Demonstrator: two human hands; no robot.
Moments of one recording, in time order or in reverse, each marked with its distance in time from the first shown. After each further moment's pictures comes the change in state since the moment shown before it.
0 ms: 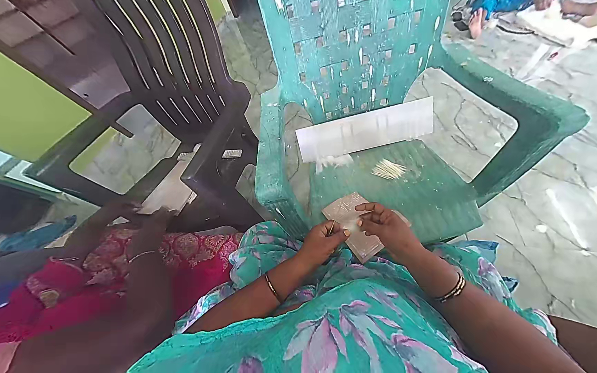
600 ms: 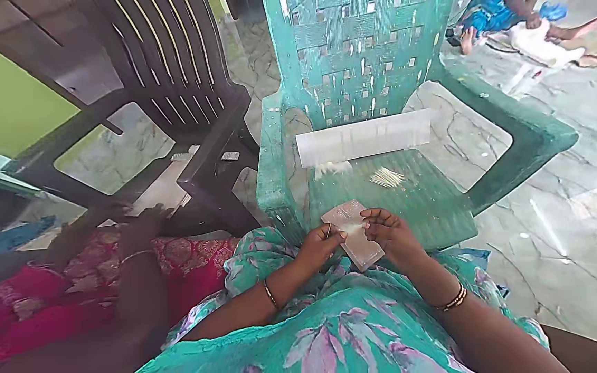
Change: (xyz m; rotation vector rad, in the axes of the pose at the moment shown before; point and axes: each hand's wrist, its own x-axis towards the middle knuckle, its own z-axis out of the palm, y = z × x) left_hand 0.006 -0.002 -0.003 -0.143 0.027 0.058; right_hand 0.003 -0.002 -0.002 0.248 0.061 -0.039
